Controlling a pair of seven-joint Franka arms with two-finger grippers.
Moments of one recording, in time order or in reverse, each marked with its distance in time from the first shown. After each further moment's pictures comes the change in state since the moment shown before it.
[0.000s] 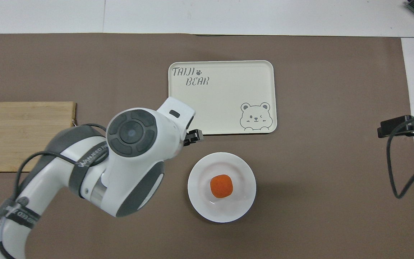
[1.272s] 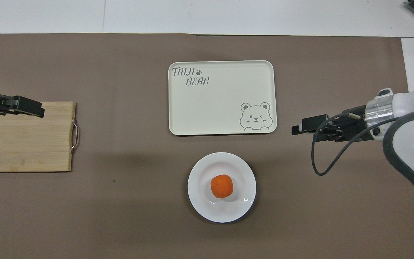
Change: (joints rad) left arm 0.474 -0.053 0.011 0.125 0.000 -0.266 0.668; right arm 0.064 0.104 -0.004 -0.370 0.611 0.373 -0.112
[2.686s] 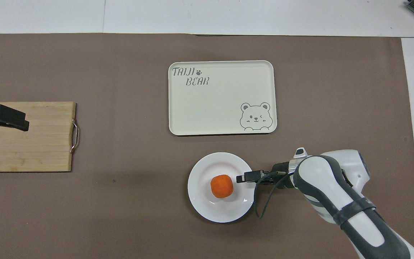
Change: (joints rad) left arm -0.003 -0.024 -0.025 0.097 0.022 -0.183 -0.088; right arm 0.224 0.054 0.002 -0.469 0.542 0.312 -0.456
